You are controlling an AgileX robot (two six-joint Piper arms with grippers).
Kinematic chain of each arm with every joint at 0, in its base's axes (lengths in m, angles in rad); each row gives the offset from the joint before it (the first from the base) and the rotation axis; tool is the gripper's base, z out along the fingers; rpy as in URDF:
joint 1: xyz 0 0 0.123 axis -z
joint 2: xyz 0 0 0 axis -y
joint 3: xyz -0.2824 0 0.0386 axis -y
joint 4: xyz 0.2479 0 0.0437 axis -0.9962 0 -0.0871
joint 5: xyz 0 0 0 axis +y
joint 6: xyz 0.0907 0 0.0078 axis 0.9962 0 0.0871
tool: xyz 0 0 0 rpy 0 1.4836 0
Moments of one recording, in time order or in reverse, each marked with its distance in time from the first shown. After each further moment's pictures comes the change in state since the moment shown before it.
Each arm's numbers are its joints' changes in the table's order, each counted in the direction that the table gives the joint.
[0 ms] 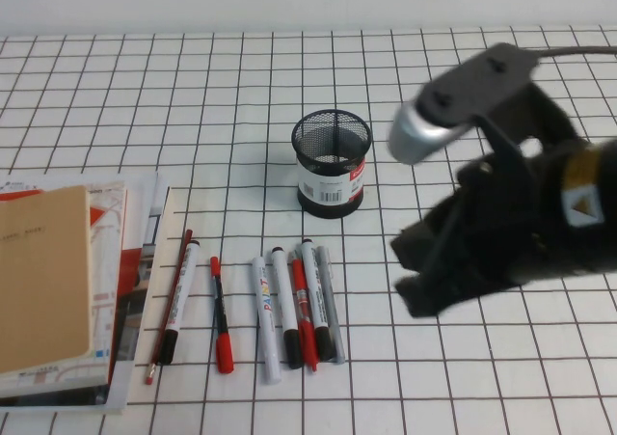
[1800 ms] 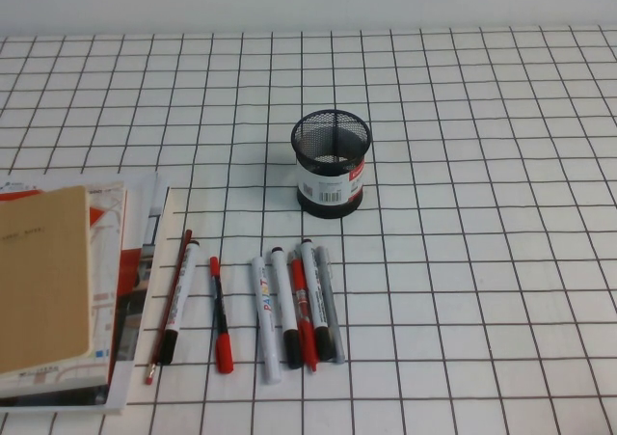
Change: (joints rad) right arm 0.821 1.260 -1.202 0.083 -0.458 -0.026; left arm 0.000 0.000 0.000 0.000 0.000 0.000
